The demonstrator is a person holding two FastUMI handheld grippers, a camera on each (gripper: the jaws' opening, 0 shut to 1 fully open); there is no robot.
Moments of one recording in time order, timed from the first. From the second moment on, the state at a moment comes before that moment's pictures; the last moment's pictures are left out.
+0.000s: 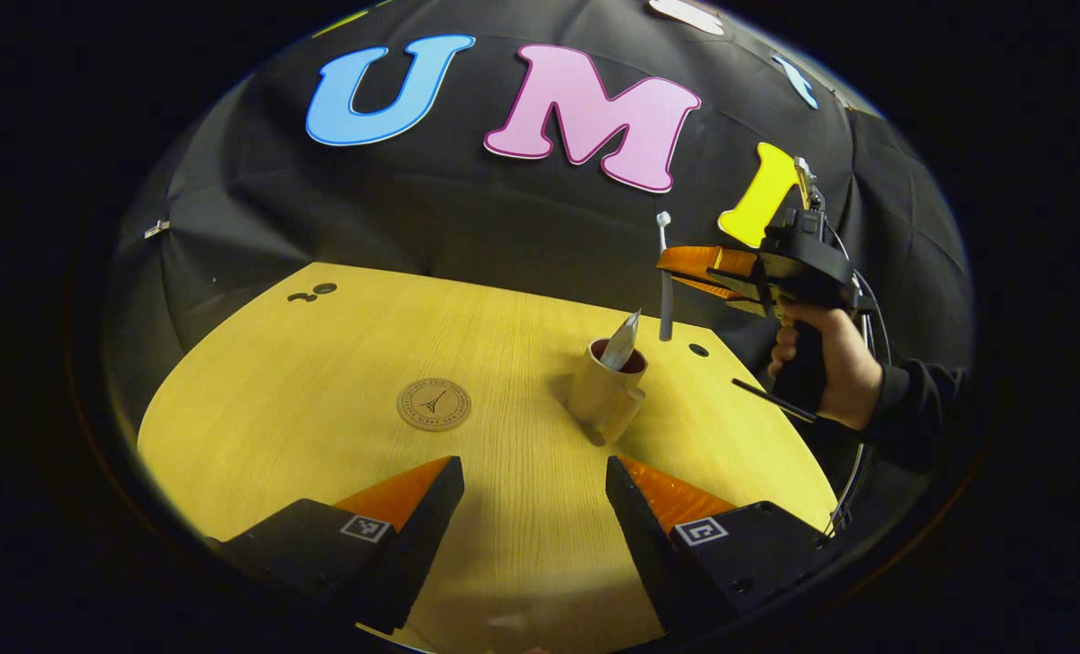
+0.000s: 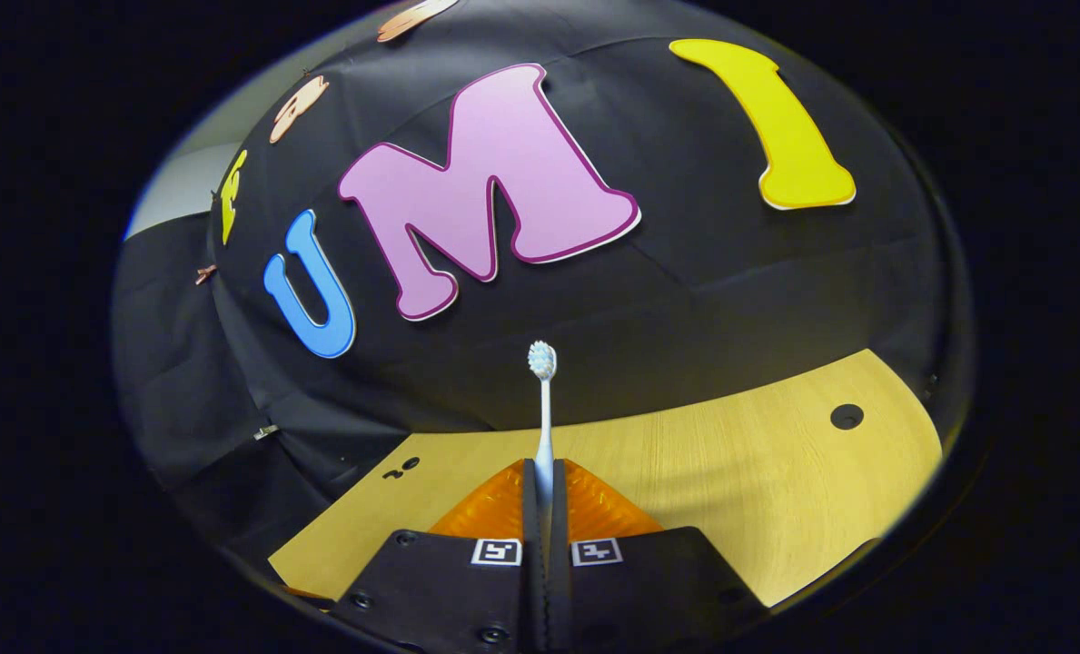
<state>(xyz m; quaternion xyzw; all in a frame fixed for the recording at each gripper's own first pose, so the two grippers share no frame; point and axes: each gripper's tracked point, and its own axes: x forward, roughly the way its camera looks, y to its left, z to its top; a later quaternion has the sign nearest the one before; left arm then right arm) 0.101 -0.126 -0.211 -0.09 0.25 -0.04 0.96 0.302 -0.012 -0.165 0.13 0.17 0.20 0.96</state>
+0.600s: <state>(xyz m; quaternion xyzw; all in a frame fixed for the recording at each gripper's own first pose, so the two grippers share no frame) 0.109 -0.116 -0.226 -0.06 0.27 -0.03 0.96 0.310 -0.020 -0.241 0.16 0.17 0.18 0.96</state>
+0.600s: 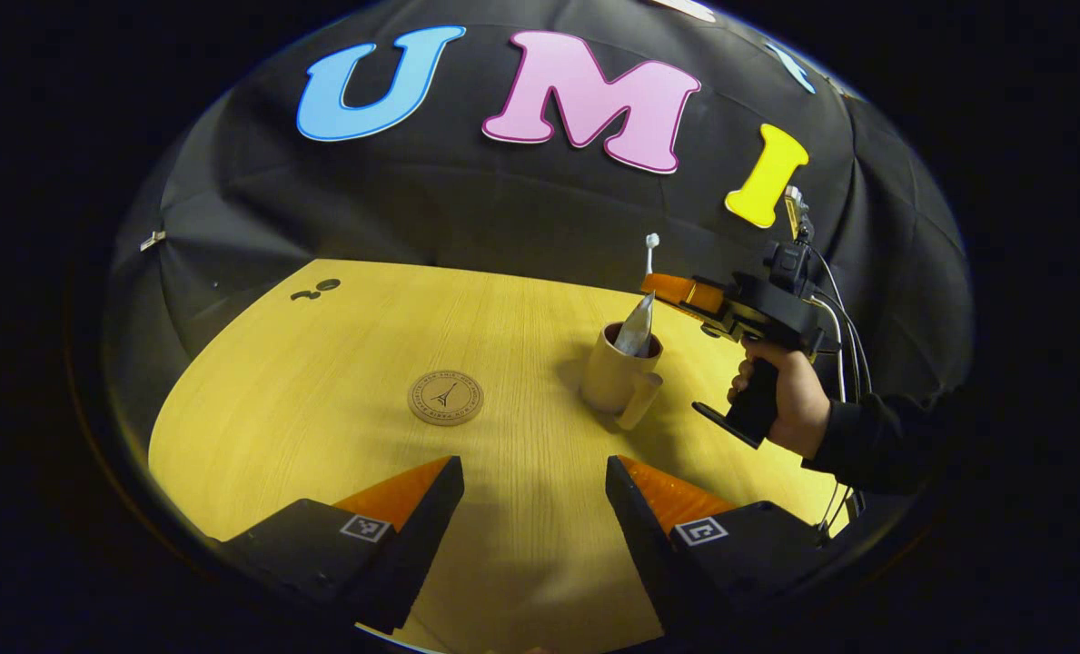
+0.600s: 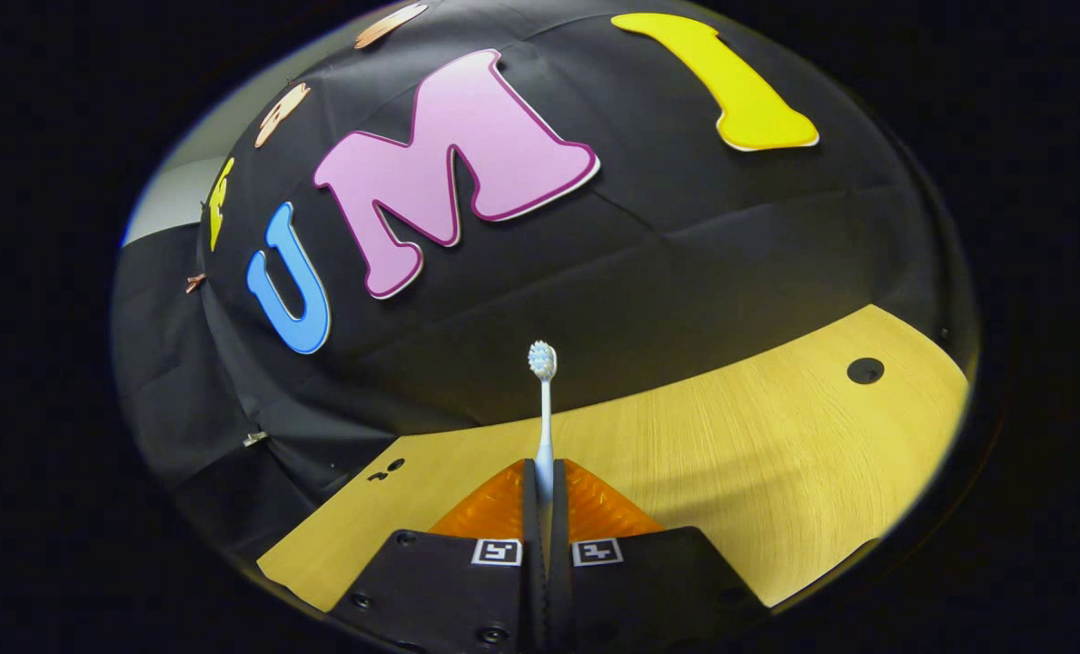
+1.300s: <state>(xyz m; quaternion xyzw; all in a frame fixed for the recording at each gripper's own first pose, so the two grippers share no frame) 0.115 -0.136 -0.236 -0.08 0.27 -0.05 0.96 0.264 -0.033 -0.225 0.13 0.20 0.19 0.95</state>
